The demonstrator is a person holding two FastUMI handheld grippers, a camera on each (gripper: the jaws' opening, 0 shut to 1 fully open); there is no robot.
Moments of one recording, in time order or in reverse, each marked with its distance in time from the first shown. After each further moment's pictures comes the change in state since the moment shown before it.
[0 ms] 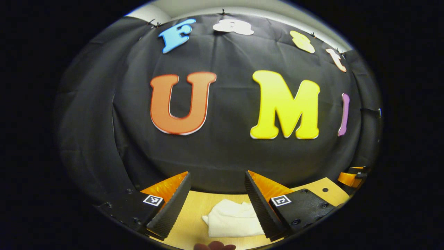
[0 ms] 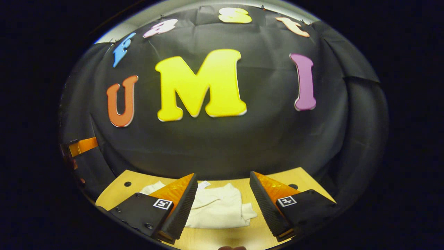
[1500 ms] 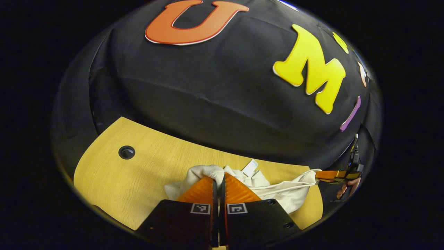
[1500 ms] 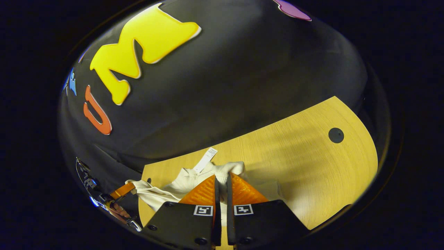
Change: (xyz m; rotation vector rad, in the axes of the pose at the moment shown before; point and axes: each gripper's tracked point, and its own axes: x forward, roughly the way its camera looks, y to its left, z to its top) left arm 0.130 -0.016 -0.243 -0.300 0.516 -0.138; right arm 0.181 -0.047 -0.192 0.454 0.650 0.102
